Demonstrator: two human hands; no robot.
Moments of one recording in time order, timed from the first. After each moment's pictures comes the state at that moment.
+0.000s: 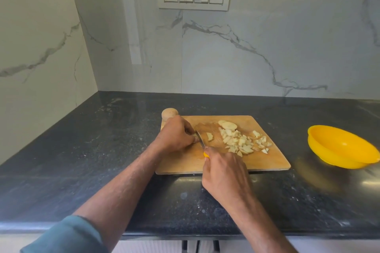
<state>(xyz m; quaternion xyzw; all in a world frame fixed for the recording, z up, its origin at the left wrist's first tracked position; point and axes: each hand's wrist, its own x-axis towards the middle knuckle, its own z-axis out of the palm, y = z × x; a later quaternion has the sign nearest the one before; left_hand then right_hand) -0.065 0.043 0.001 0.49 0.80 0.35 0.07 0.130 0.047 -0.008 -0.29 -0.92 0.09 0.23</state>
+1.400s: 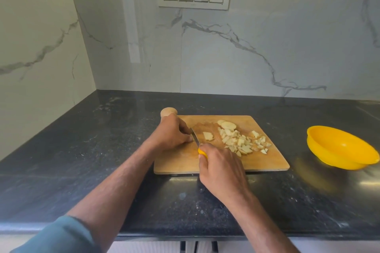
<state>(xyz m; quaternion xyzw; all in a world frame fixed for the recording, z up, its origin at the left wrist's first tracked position) -0.079 0.037 0.002 0.50 0.79 0.35 0.10 0.121 0.053 -0.006 -0.27 -0.92 0.09 0.27</state>
